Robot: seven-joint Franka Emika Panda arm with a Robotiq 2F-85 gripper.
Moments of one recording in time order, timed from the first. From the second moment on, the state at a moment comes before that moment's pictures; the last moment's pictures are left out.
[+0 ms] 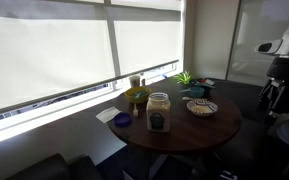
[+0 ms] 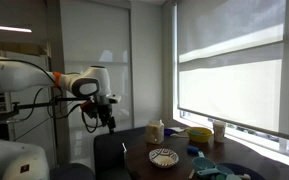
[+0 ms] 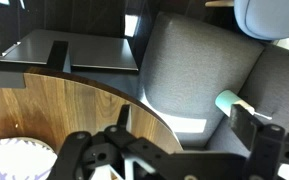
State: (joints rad) arm 0.25 -0.90 0.12 -2.66 0.25 1.96 0.03
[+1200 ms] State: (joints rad) arm 0.00 -0.44 -0.16 -2.39 0.26 2.10 0.04
